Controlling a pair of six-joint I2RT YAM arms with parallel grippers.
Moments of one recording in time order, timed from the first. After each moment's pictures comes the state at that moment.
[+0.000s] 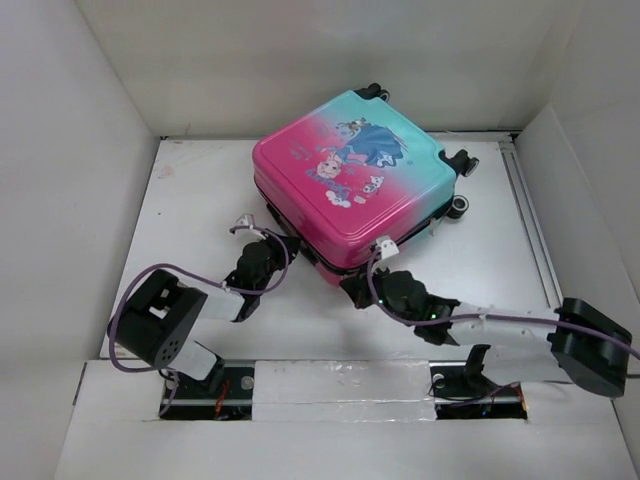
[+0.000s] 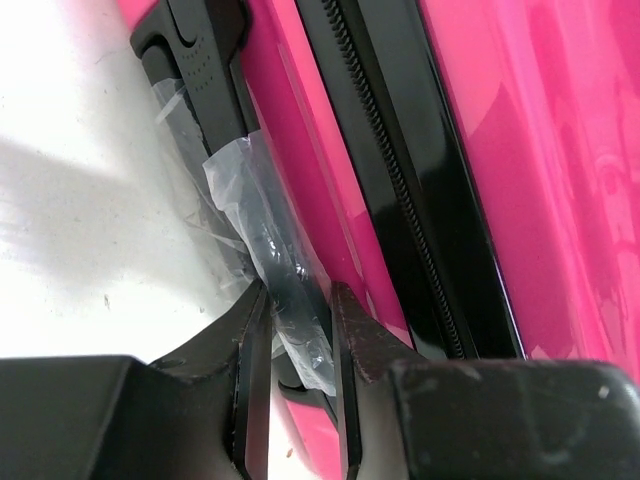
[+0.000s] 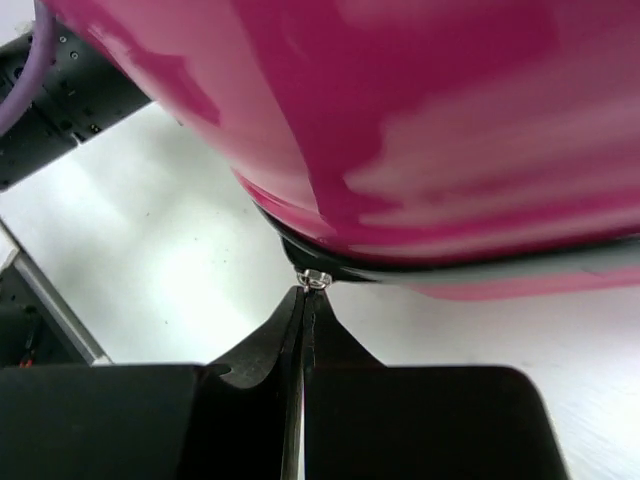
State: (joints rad) left arm -0.54 1.47 0.33 0.85 -0.21 -0.99; right arm 1.02 1.15 0.39 0.47 0.21 0.56
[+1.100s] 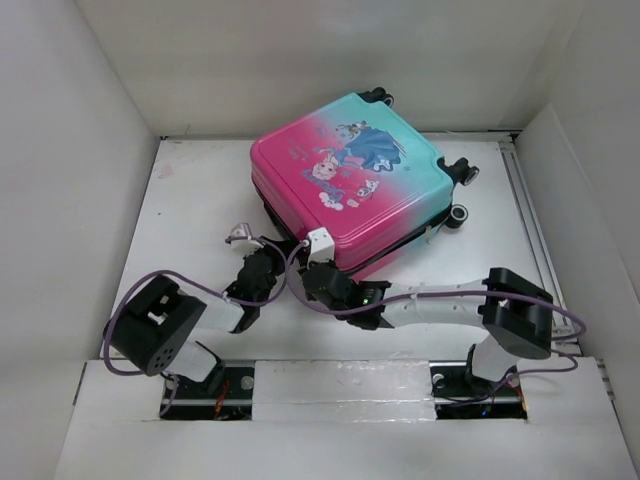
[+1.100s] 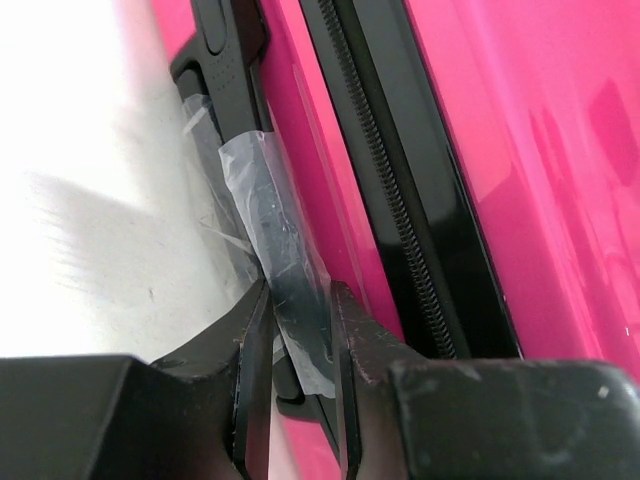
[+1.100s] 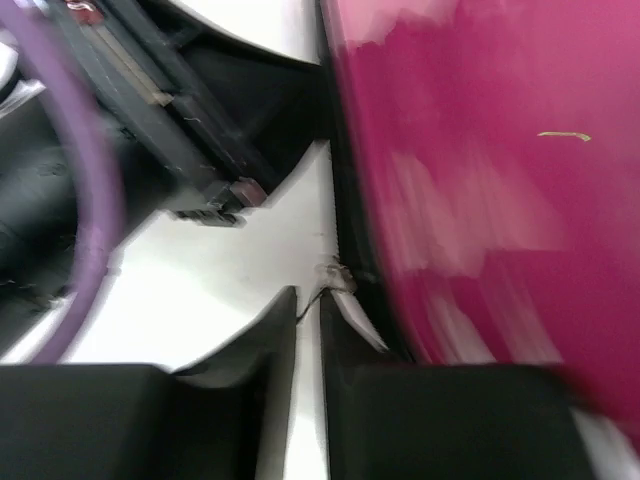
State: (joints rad) left arm -0.63 1.44 0.25 0.95 -0.44 -0.97; right arm 1.23 1.64 0.98 0.13 0.63 0.46
